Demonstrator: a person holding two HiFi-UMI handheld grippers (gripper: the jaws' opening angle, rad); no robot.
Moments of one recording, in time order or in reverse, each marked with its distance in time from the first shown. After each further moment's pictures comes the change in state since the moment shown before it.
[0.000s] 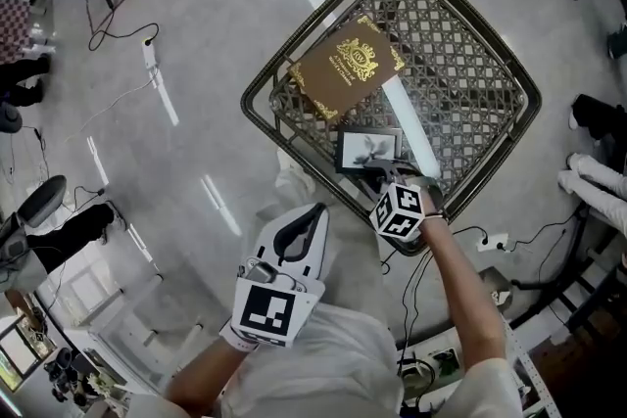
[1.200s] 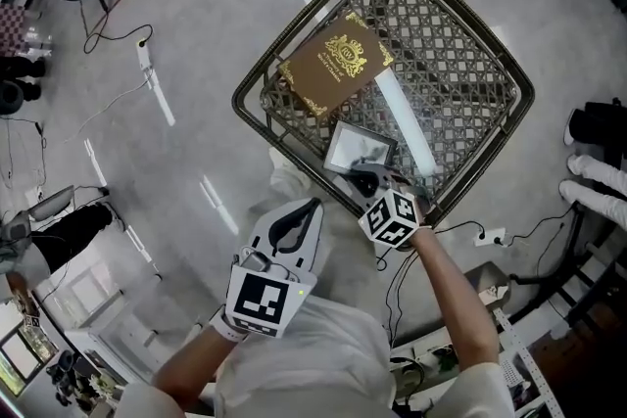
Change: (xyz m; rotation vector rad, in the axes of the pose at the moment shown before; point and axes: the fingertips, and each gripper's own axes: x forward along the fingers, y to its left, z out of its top) left arm 0.011 -0.008 -0.011 0.078 0.042 -0.064; right arm -0.024 0.005 0.023 0.181 -0.137 -0.057
